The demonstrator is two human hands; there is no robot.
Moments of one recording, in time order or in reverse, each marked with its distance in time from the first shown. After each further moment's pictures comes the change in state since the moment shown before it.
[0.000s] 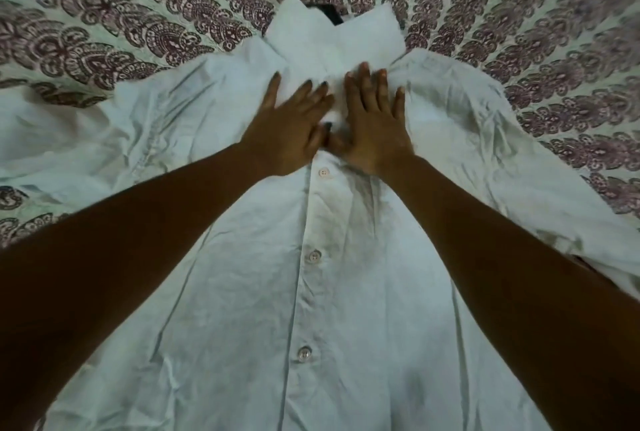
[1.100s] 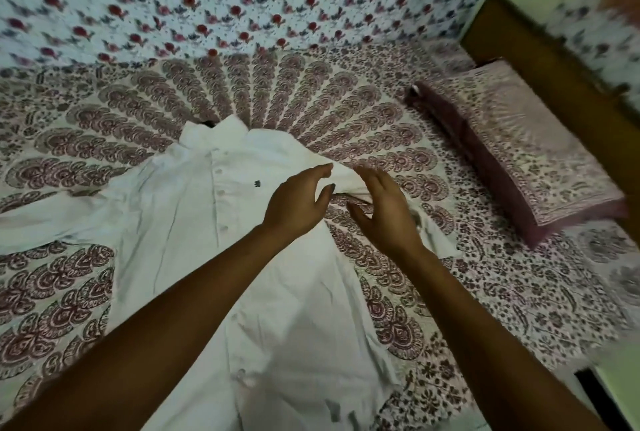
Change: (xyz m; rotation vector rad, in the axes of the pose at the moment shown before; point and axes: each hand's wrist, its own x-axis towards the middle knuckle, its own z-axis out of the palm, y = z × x) left_hand -0.165 0.313 -0.236 -0.634 0.199 0.097; right_hand -0.417 0.042 -0.197 0.393 0.475 0.242
